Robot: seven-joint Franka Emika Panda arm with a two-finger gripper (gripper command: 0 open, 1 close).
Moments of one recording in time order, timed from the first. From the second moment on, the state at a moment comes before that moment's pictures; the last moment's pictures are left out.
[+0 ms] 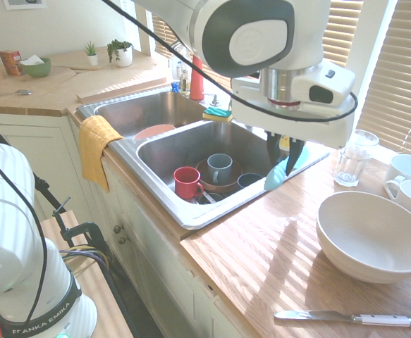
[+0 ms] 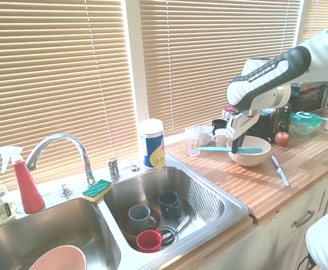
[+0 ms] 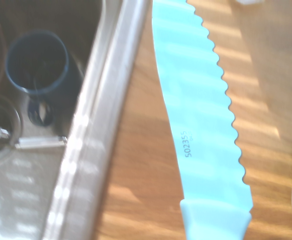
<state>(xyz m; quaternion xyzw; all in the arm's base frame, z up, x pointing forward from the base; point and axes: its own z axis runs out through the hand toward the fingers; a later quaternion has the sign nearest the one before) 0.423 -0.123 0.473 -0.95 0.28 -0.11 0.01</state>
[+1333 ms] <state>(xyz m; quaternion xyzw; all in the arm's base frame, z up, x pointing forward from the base) 0.470 0.131 0.282 -0.91 0.39 -0.10 0.01</state>
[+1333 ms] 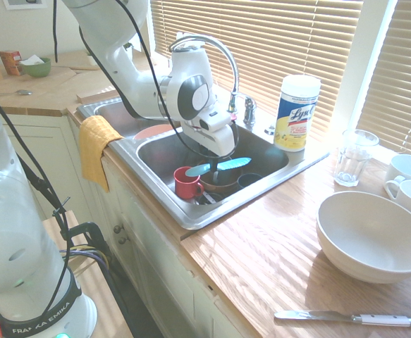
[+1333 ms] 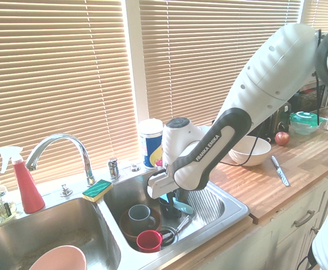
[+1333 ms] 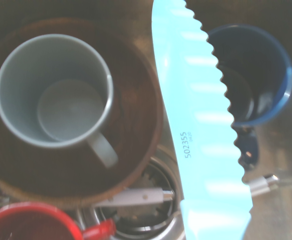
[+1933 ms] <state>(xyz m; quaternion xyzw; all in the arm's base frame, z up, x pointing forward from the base) 0.500 0.137 0.196 -0.92 0.39 -0.07 -0.01</state>
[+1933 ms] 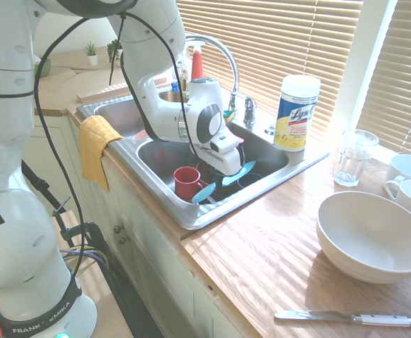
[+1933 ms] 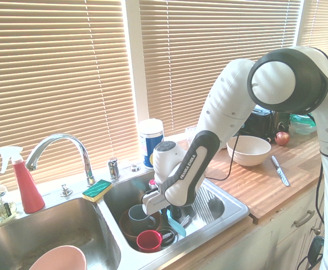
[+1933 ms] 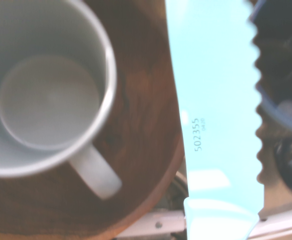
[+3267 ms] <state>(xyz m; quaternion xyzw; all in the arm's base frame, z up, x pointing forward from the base) 0.502 0.119 0.197 -0.91 0.41 -0.07 -0.01</state>
